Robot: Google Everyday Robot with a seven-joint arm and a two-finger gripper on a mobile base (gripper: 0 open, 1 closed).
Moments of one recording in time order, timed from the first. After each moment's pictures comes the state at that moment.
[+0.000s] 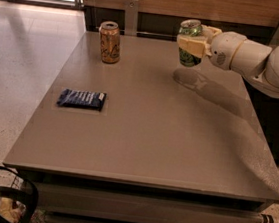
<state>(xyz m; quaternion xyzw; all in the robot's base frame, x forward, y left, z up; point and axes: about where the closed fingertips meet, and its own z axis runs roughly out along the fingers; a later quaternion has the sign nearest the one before) 0.731 -0.138 0.950 -0.34 0.64 0.24 0.65</state>
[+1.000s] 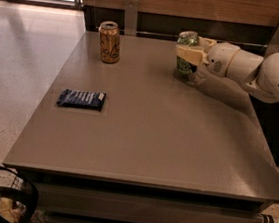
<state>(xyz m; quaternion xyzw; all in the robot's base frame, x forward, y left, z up) 0.749 -0.144 0.909 -0.32 0.65 0.28 0.63</state>
